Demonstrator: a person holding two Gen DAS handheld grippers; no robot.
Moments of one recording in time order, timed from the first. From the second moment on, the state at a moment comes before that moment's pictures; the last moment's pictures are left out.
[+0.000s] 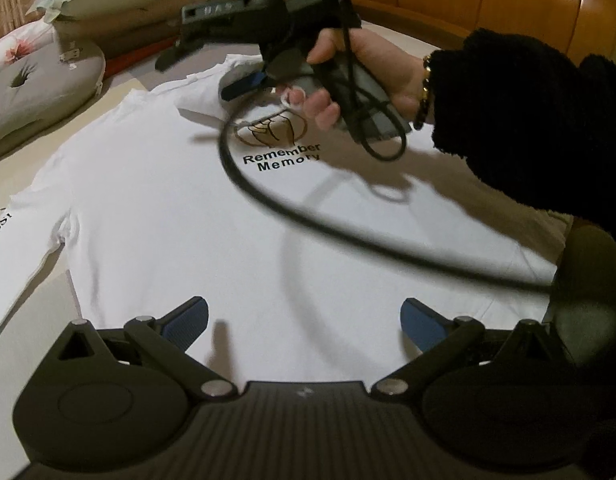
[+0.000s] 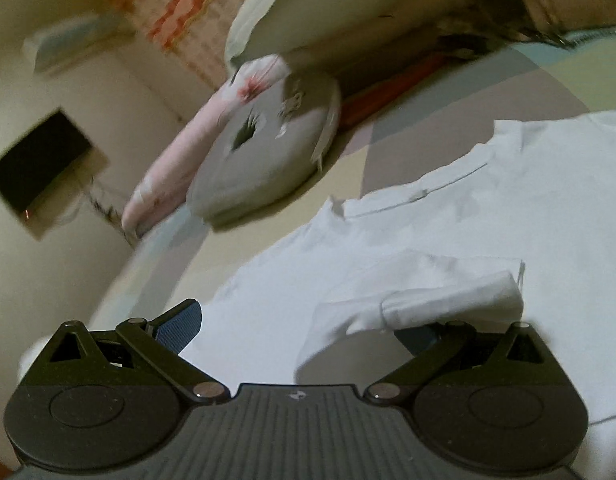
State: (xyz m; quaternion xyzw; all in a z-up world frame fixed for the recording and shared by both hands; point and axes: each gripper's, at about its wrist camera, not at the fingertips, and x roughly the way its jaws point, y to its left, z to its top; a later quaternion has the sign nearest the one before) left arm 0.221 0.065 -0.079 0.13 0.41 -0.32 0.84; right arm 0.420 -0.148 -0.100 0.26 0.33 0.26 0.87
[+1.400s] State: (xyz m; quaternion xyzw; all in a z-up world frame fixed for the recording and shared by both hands) left arm 0.213 0.090 -0.100 0.09 0.41 -0.33 0.85; right arm 0.433 -0.064 -0.103 0.19 0.38 0.35 0.83
